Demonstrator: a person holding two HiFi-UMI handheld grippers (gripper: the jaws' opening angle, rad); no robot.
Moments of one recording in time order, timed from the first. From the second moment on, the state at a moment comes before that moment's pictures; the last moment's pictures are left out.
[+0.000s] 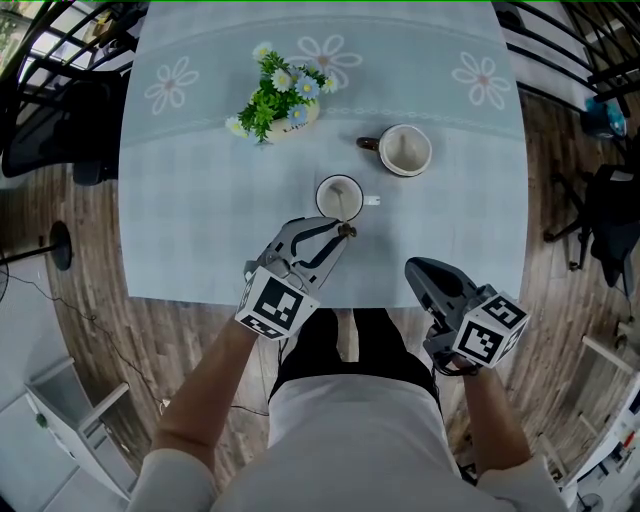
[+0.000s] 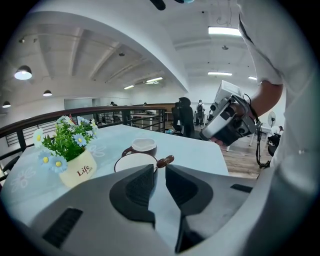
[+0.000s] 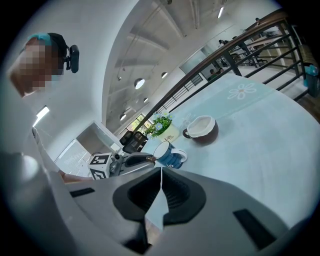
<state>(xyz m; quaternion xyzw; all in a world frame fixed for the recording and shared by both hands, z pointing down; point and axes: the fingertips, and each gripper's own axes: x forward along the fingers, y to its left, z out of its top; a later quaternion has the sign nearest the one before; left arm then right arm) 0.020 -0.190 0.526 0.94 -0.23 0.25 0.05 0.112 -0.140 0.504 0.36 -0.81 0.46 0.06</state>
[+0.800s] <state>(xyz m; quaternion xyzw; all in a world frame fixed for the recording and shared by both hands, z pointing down) -0.023 -0.189 0.495 0.92 -0.30 0.22 0.10 0.100 -0.160 0.473 0.37 -0.82 0.42 0.06</state>
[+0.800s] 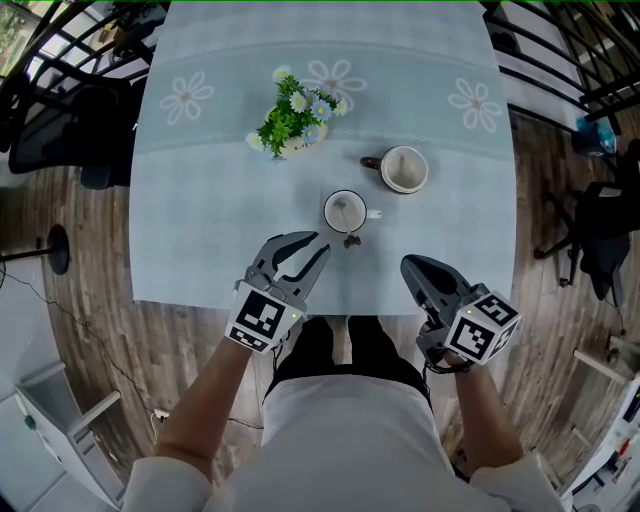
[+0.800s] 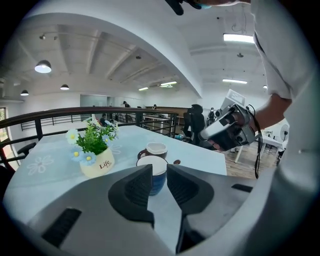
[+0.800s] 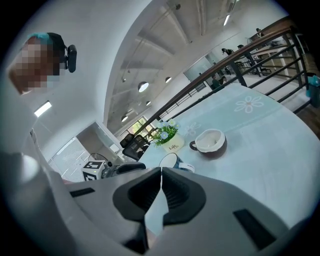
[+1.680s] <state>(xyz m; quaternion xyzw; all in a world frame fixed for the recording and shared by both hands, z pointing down) -0.052 -0.191 0.395 0.93 -0.34 0.13 0.09 0.075 -0.182 0.403 0.38 -0.86 0.34 0.04</state>
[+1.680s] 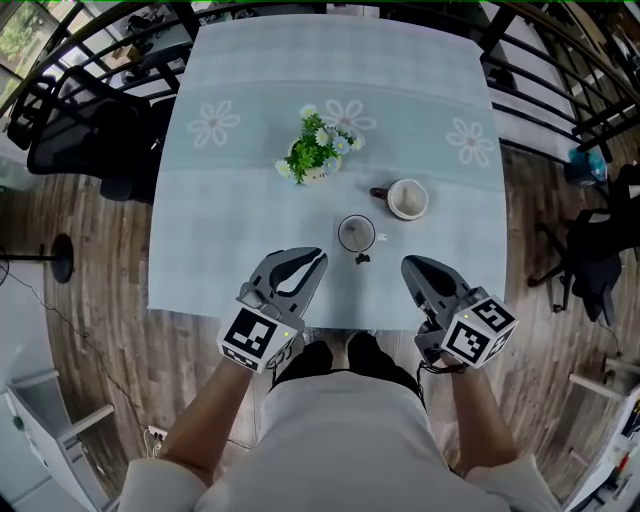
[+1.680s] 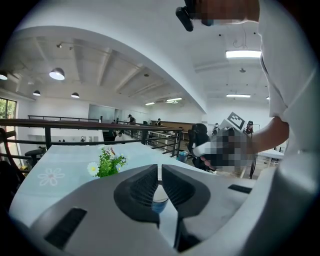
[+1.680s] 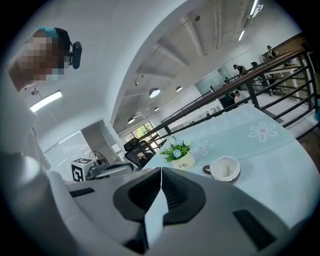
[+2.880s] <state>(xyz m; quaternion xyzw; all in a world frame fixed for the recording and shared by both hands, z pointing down) -0.056 -0.195 0.347 0.93 -0.35 0.11 0.07 0.061 -0.191 0.361 0.38 -0.88 0.28 0.04</state>
